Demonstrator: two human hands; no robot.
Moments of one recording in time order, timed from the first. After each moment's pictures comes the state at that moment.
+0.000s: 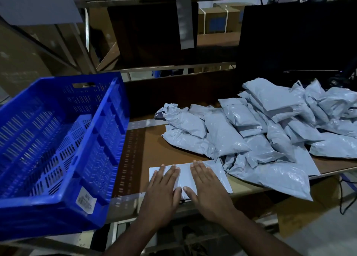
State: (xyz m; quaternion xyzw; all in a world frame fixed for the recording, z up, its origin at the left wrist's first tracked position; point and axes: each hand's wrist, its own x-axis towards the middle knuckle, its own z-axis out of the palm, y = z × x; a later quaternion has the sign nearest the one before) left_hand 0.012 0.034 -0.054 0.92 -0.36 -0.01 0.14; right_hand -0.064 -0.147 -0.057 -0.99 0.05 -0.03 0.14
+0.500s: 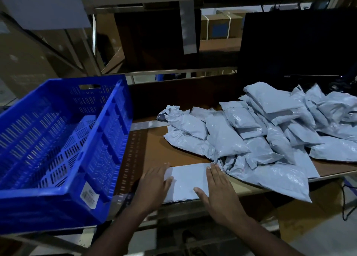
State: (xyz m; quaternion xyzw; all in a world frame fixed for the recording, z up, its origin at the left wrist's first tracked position) left_hand 0.034 0.038 -0.025 0.94 -0.27 -0.07 0.19; right_hand -0.086 -0.156 -0.038 -0.97 0.16 0.02 0.16
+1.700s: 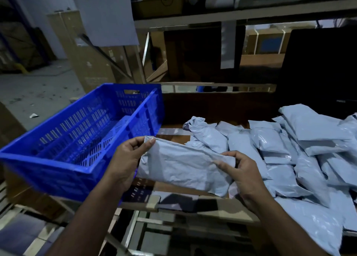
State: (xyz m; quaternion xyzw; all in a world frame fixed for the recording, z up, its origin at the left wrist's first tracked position) left_hand 0.013 0.065 0.126 0.66 -0.01 -0.05 0.75; right_hand -0.040 -0.217 0.051 -0.65 0.06 -0.09 0.75
